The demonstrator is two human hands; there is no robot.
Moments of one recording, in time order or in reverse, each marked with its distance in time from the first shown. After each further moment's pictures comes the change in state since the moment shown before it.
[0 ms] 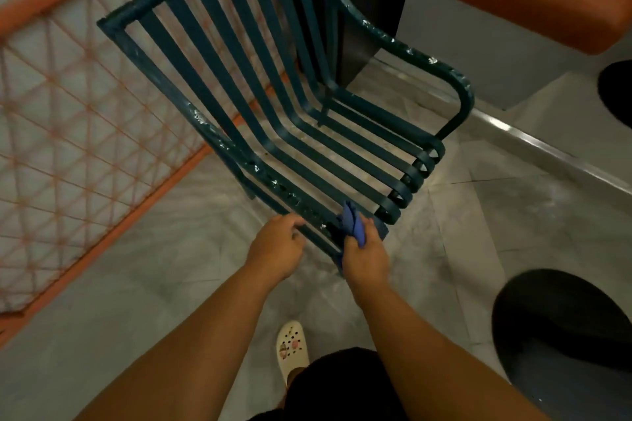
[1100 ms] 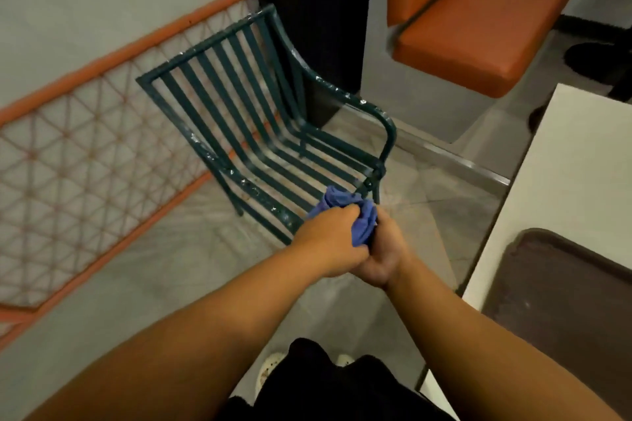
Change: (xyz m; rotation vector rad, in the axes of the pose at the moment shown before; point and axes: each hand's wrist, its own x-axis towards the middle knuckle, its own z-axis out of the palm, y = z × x) left_hand -0.220 0.227 0.039 0.336 -0.042 0.372; right_hand -0.152 -0.099 -0.224 0.952 -0.658 0.384
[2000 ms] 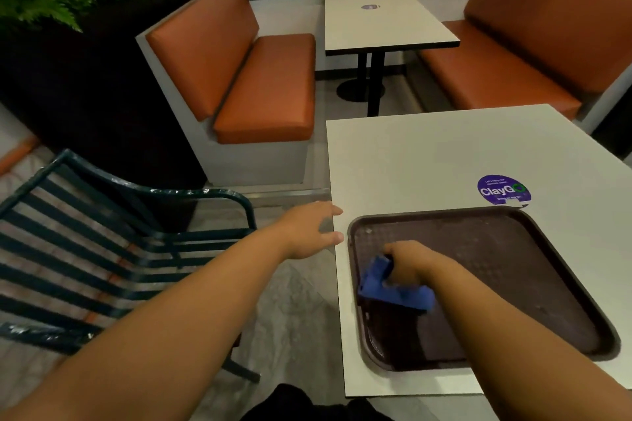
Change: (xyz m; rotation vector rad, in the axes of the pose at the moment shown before) left_hand 0.038 0.172 -0.023 0.204 -0.288 0.664; right_hand -0.202 -0.096 -0.130 -1.850 0.897 0.006
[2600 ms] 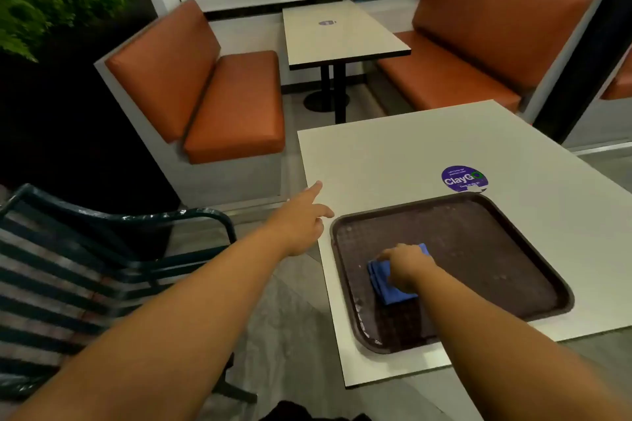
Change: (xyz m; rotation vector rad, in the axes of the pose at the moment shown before) left_hand 0.011 0.010 0.003 0.104 0.091 0.165; right_hand -0.018 0.013 0.034 -0.128 0.066 0.260
